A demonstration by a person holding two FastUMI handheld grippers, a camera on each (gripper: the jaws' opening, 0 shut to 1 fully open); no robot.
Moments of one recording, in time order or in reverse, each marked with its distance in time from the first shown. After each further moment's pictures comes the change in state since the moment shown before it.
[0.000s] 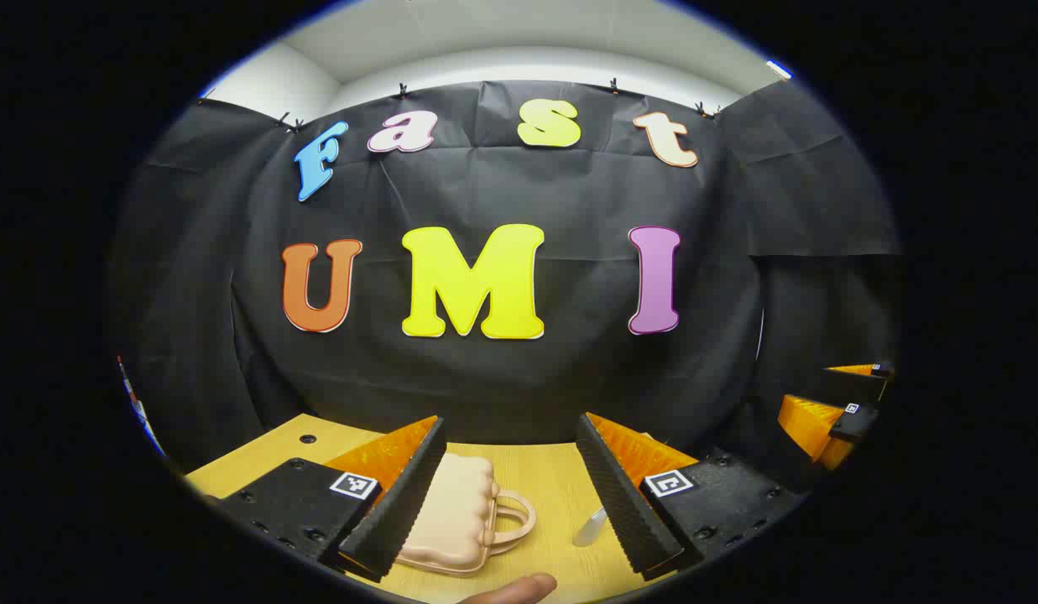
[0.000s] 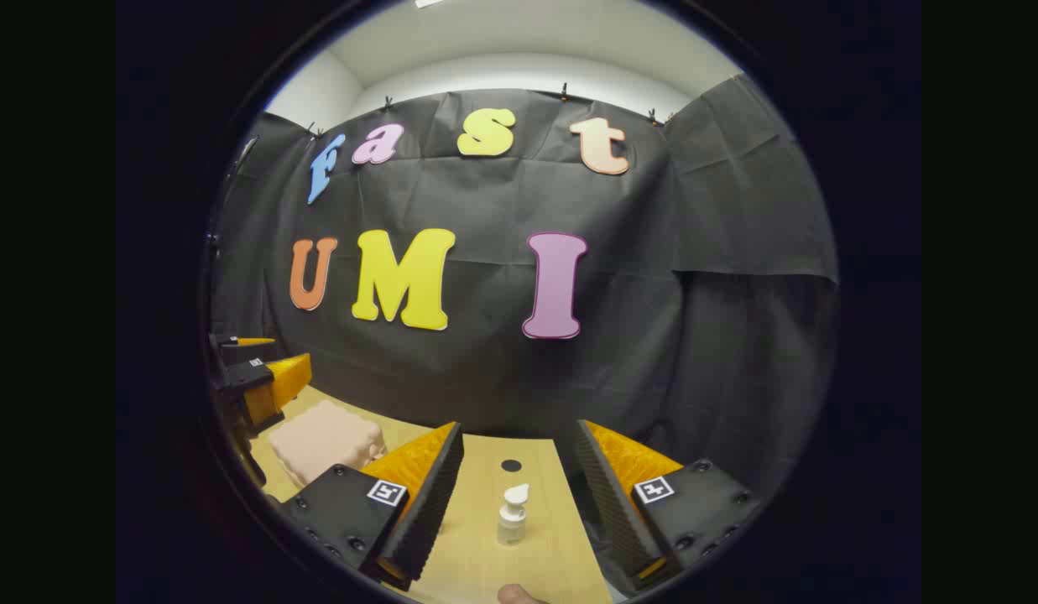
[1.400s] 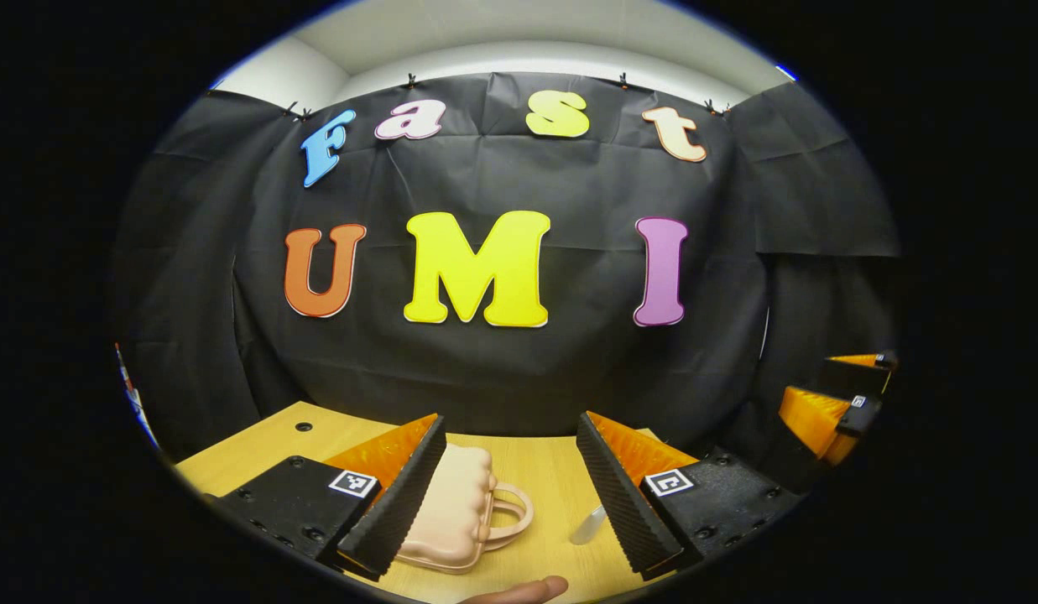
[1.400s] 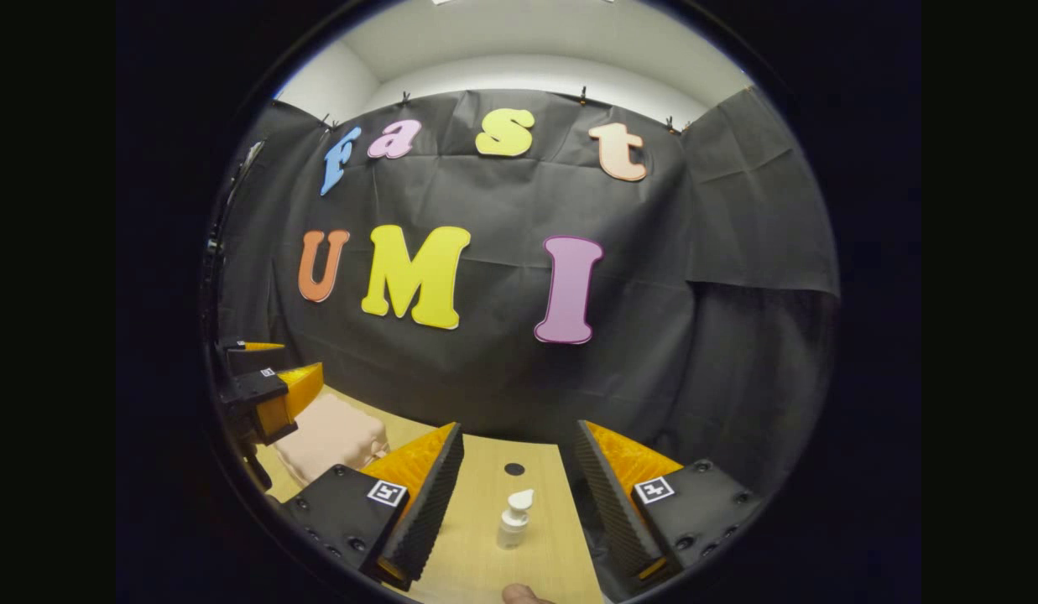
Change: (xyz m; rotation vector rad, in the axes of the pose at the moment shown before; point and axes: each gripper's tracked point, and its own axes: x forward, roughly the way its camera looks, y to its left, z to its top) left arm 0.006 0.008 -0.028 0.012 0.037 0.038; right arm 0.007 0.003 -0.003 -0.059 -0.006 0.028
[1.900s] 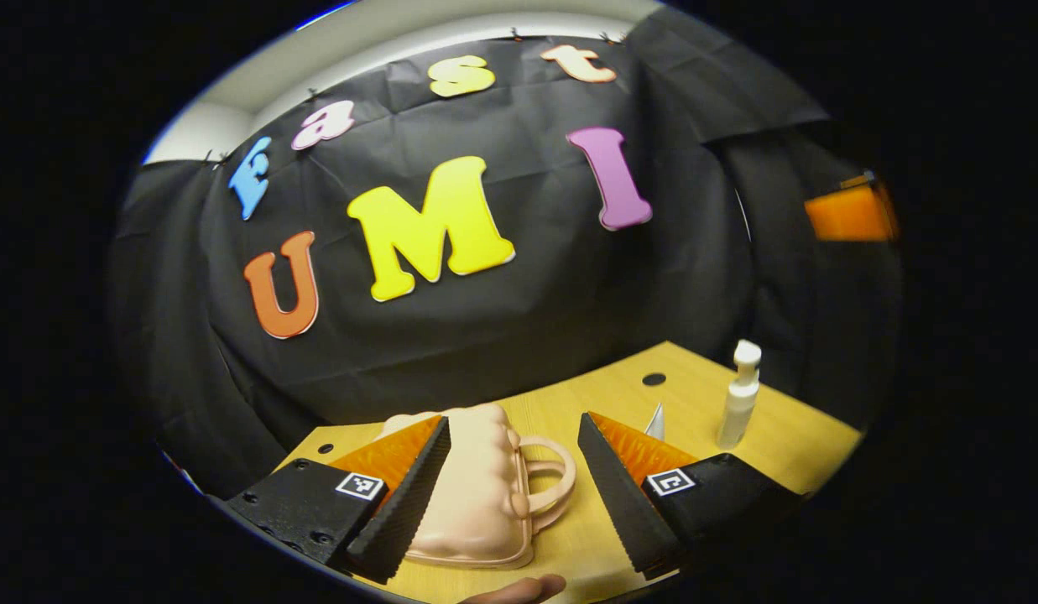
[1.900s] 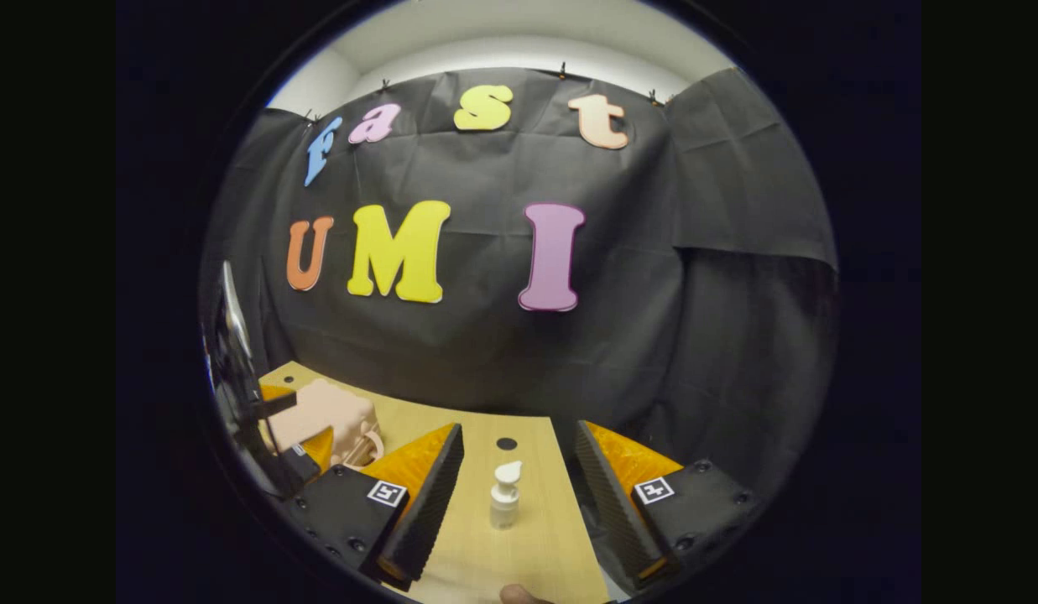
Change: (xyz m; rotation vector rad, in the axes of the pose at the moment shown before) left arm 0.030 -0.011 -0.124 0.395 0.138 -0.086; right arm 0.001 -0.023 -0.044 0.060 0.104 -0.034
